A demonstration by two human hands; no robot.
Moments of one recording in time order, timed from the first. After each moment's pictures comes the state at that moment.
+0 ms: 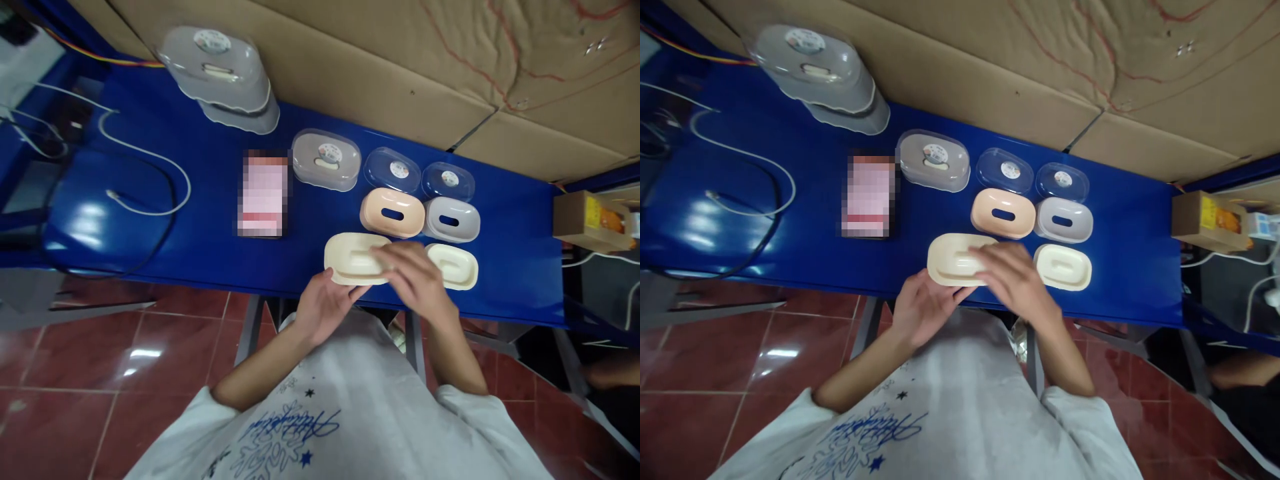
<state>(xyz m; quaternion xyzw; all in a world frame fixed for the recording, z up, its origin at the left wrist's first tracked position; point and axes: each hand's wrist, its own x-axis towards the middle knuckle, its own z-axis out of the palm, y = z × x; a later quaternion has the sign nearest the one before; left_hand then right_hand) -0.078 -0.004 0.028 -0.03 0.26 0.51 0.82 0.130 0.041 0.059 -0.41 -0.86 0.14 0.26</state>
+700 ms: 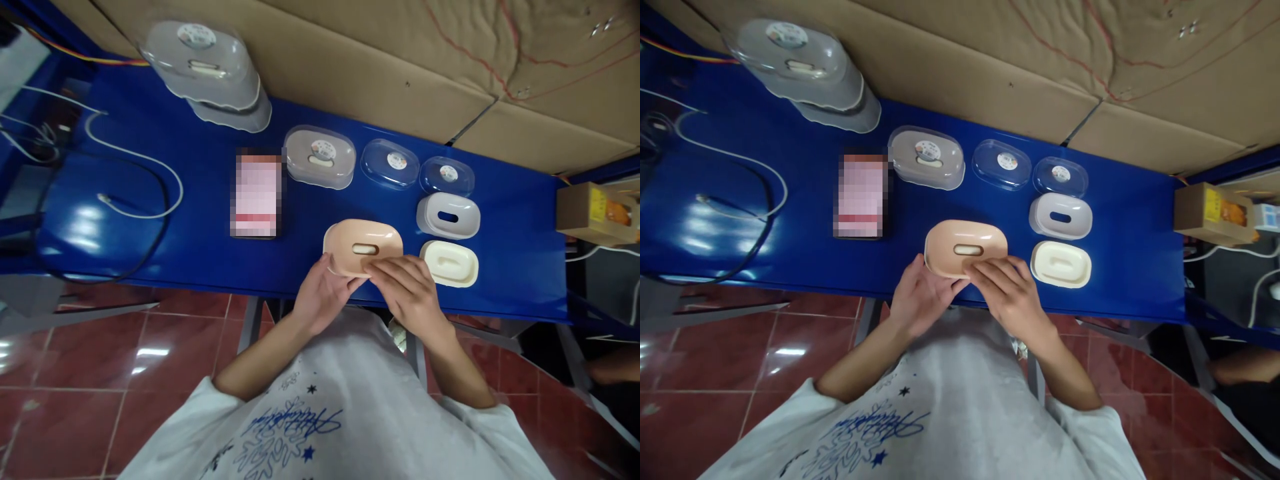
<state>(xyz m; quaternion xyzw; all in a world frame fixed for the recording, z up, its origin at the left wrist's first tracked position) -0.072 0.013 0.031 0.01 0.26 0.51 0.82 0.120 0.009 0.056 -0.41 -0.88 0.07 0.24</state>
